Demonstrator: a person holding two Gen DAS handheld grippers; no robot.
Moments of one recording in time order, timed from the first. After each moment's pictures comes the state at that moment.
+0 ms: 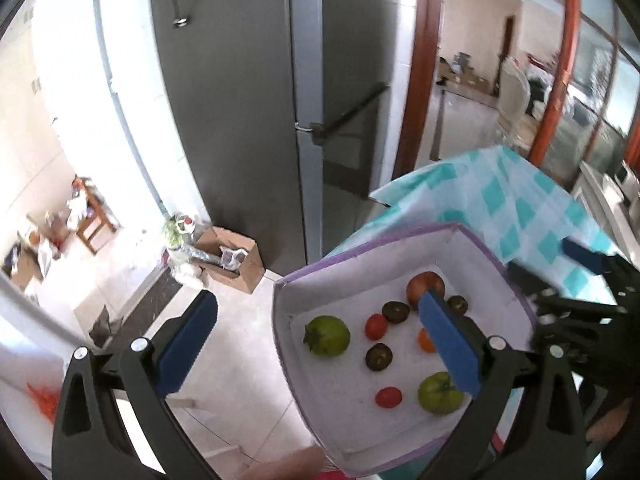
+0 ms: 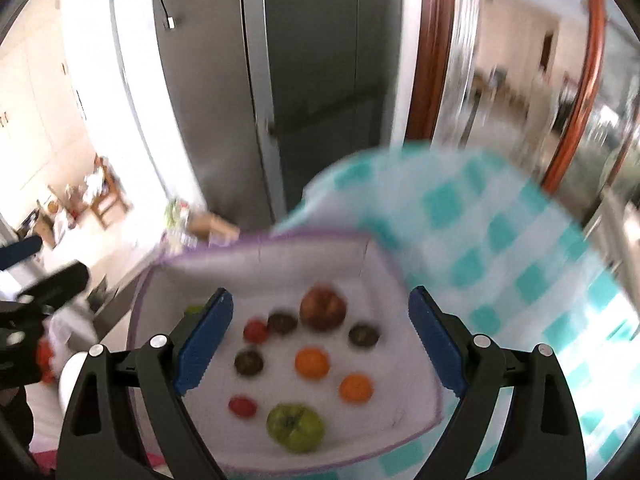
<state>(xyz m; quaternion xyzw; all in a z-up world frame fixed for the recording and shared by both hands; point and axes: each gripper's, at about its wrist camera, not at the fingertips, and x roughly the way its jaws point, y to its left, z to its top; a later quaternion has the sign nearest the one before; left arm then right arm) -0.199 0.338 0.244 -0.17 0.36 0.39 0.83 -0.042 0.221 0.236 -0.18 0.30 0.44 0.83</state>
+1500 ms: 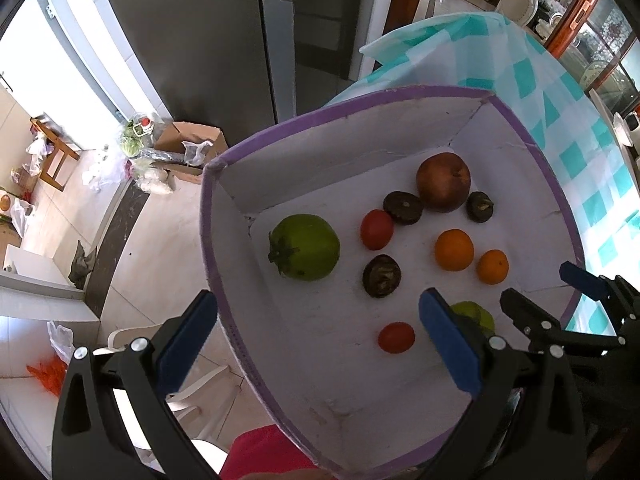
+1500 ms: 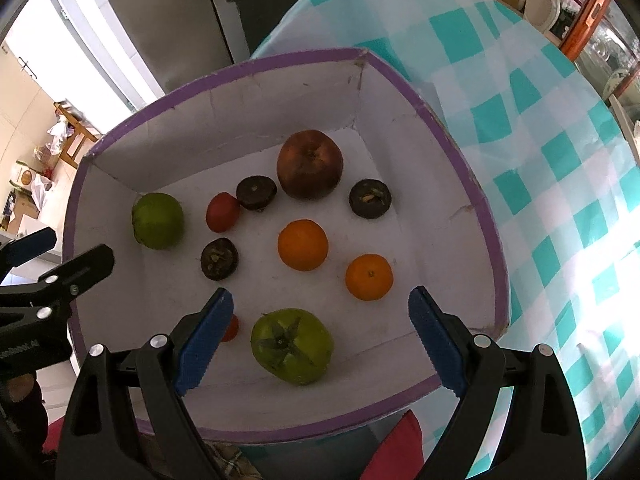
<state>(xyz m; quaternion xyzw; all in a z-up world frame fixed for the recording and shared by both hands) -0.149 0.378 0.116 -0.25 0.53 0.29 0.75 -0.025 0.239 0.103 -0.25 0.54 0.35 0.73</state>
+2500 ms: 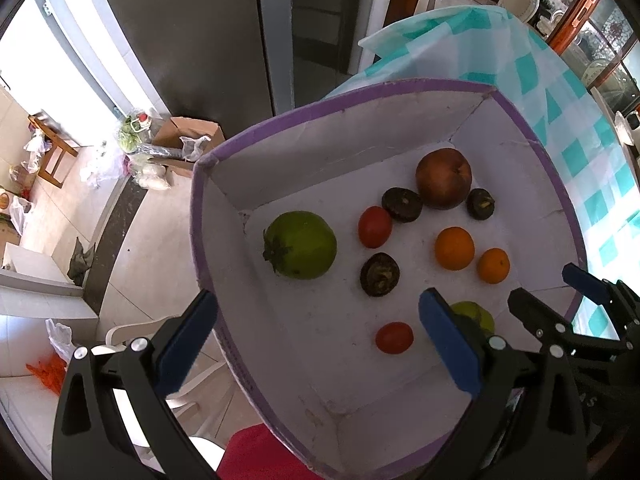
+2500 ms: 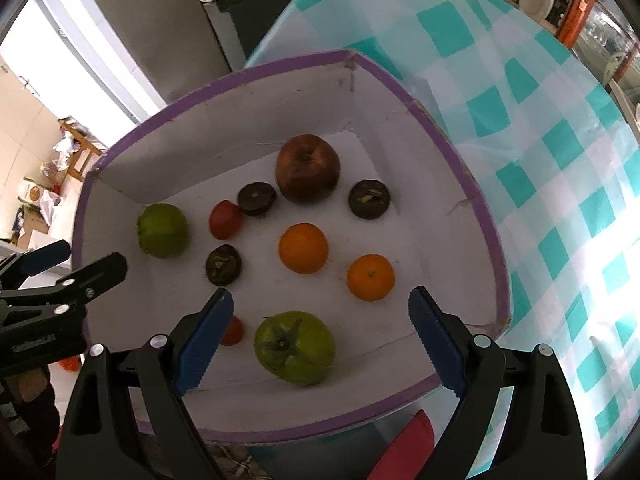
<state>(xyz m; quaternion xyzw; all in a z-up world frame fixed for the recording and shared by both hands) -0.143 0.377 0.109 -0.25 0.54 0.29 0.75 -0.024 0.232 0.106 -0.22 0.54 0.37 0.73</state>
